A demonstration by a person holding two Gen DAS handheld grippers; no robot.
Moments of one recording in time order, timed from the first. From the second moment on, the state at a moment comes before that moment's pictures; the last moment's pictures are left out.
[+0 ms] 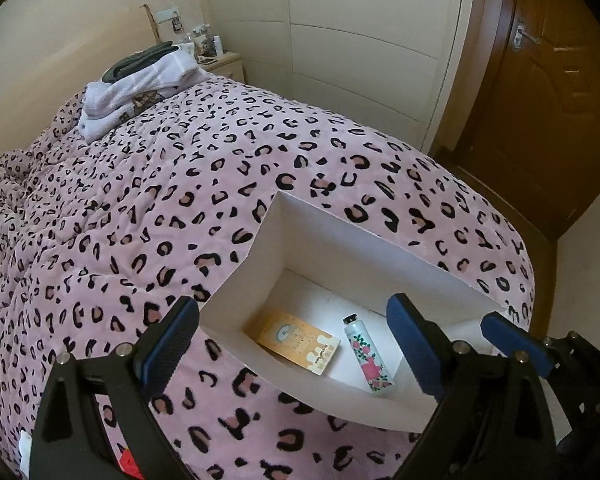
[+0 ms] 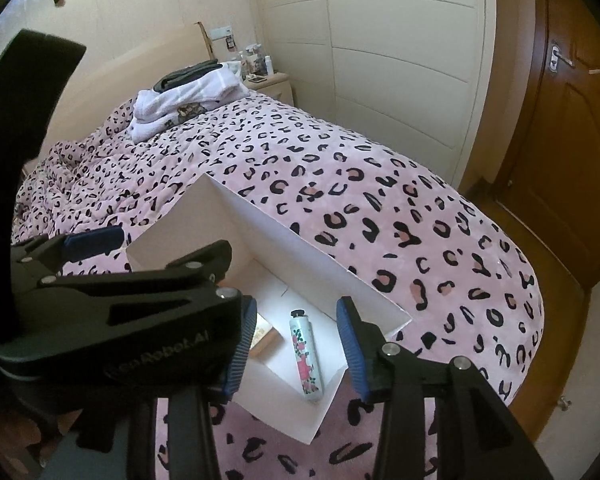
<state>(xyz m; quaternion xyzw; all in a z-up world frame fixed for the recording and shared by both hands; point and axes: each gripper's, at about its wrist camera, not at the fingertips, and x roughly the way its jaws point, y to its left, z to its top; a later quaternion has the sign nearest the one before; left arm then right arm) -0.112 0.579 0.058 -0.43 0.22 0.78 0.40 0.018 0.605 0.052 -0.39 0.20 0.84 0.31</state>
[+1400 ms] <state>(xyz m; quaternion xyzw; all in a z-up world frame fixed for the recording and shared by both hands) -0.039 0.198 0.085 -0.41 0.09 0.89 0.20 0.041 0.398 0.086 -0.38 0.16 0.90 0.14</state>
